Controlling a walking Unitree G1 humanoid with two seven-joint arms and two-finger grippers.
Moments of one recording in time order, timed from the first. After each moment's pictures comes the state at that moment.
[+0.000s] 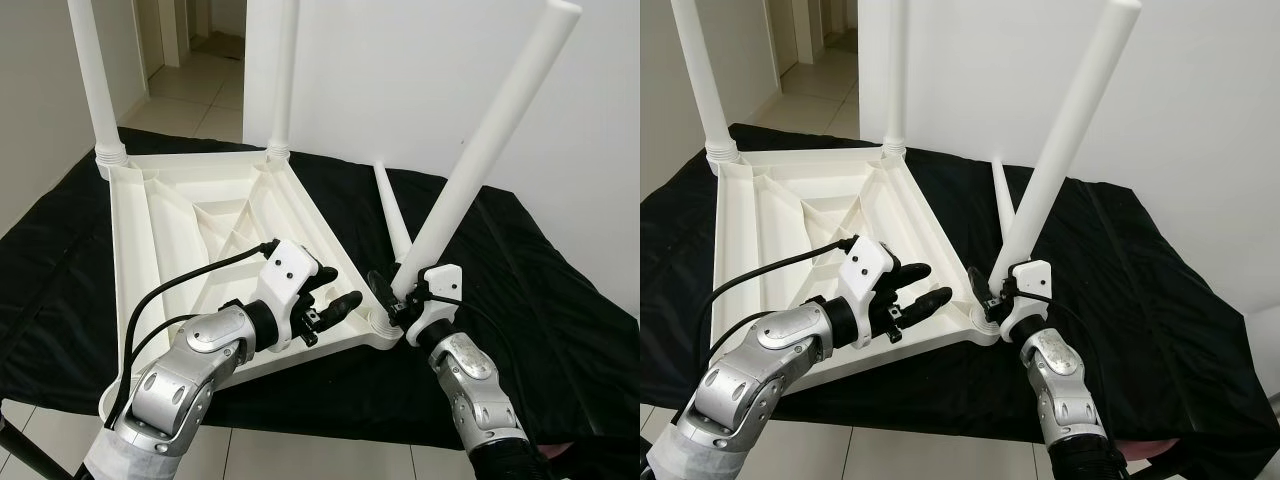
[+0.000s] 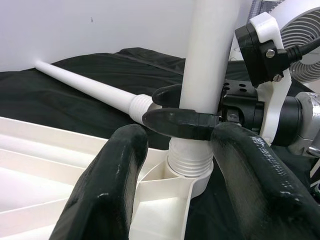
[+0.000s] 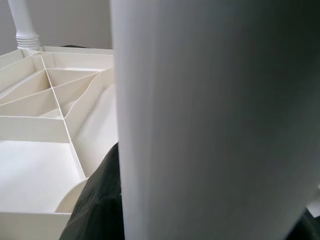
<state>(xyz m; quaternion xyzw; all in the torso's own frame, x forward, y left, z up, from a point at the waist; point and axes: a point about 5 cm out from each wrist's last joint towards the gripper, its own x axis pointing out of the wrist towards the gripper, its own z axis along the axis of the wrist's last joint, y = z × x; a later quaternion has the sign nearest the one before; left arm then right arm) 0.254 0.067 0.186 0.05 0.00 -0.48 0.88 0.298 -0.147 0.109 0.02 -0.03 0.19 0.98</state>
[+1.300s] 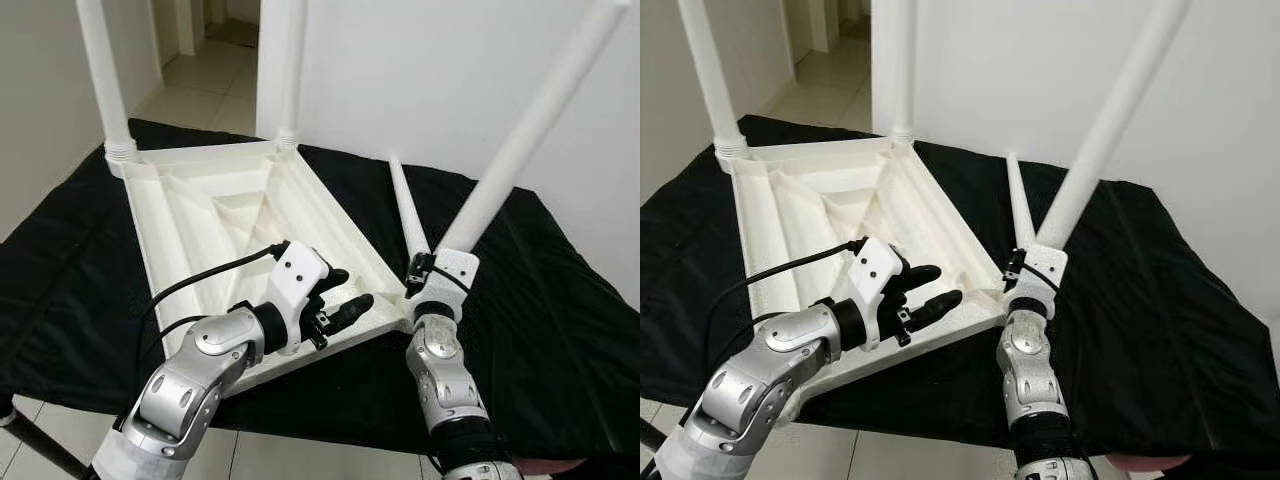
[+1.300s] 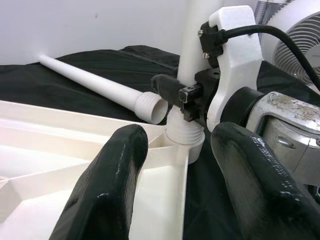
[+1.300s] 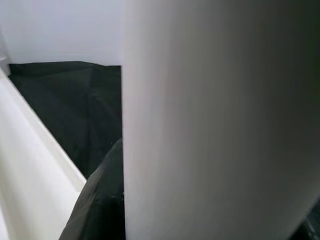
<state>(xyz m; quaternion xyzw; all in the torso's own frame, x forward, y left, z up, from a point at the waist) 0.250 0.058 0.188 0.04 -0.01 -0.49 0.87 0.314 -0.153 0.117 0.03 -0.01 -0.19 0.98</state>
